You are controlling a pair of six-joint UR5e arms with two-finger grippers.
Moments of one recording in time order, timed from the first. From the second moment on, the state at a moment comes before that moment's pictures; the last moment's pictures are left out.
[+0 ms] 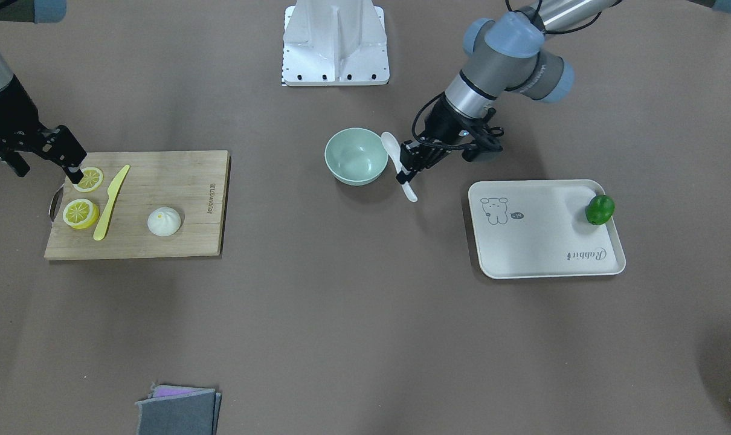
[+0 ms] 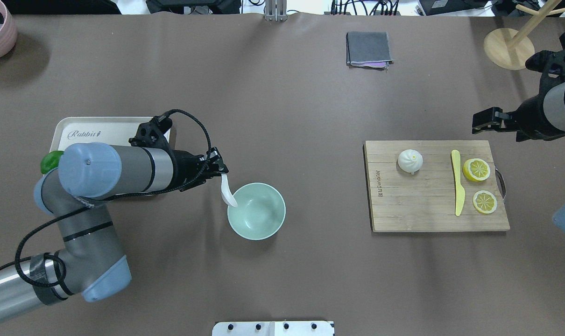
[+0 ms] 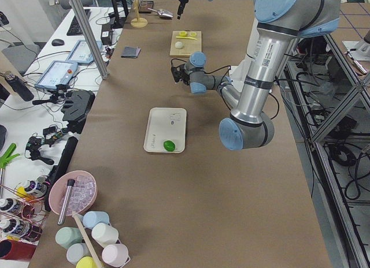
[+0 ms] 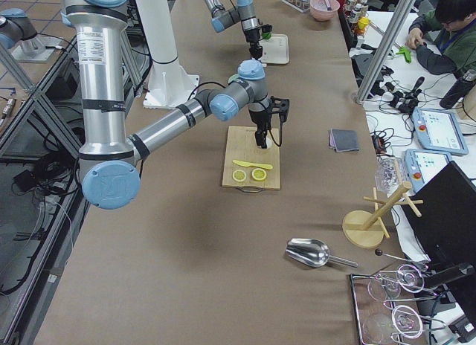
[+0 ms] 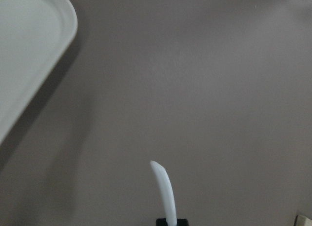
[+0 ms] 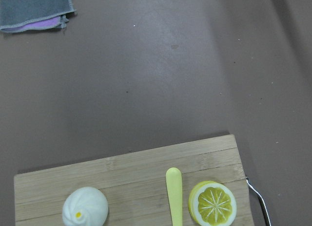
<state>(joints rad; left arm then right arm) -0.49 -1.96 -1.74 -2.35 -1.72 -1.85 0.95 -1.55 2.09 -1.43 1.97 1.06</state>
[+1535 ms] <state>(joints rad) -0.56 -1.93 -1.87 -2.08 -1.82 -1.52 0.92 -1.53 2.09 -1.43 1.95 1.06</state>
